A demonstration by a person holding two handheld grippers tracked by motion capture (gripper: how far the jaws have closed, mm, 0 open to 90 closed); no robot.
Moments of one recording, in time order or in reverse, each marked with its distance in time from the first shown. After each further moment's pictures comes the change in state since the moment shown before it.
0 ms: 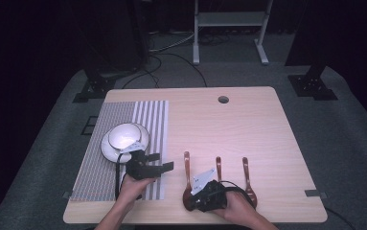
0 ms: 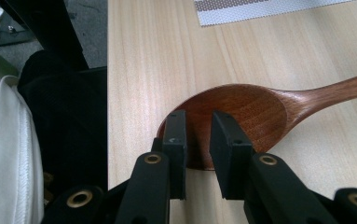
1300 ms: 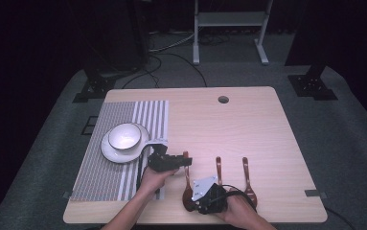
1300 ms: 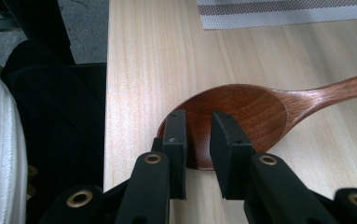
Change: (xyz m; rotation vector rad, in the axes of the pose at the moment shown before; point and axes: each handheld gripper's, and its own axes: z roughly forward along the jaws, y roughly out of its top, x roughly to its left) left arm -0.006 0.010 0.064 0.107 -0.132 -0.033; right arm 0.010 -0.004 0.000 -0.025 -0.067 -0.092
